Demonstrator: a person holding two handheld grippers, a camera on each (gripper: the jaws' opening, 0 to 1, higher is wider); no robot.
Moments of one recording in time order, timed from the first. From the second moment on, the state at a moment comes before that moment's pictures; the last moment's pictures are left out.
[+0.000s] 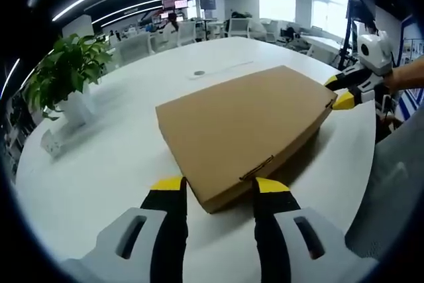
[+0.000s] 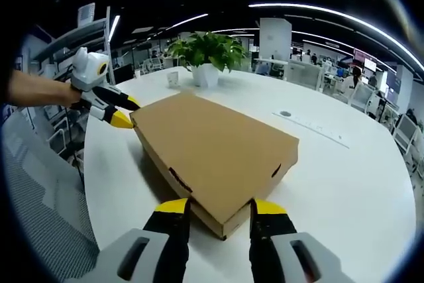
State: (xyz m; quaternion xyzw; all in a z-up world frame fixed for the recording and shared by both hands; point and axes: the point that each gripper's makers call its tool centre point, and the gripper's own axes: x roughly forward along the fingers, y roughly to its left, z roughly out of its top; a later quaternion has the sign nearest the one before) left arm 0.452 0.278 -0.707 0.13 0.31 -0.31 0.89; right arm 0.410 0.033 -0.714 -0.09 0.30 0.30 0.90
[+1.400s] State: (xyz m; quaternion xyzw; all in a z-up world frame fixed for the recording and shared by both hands) left arm 0.436 0.274 -0.708 0.14 0.31 -0.31 0.89; right arm 0.396 0.032 -0.714 -0.08 0.30 0.29 0.91
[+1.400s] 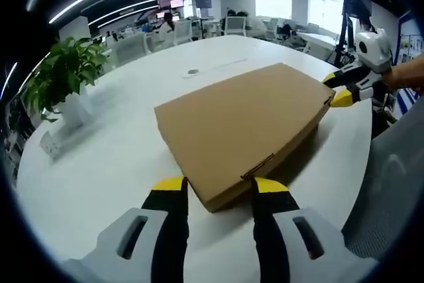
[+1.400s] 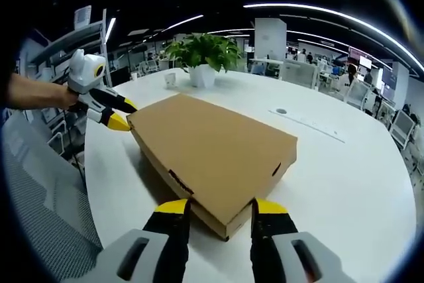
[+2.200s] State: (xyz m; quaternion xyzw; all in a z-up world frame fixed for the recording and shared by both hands) left arm 0.430 0.315 -0.708 0.14 0.32 -0.30 0.89; right arm 0.397 0.071 -0.713 -0.08 0.29 0.31 0.90
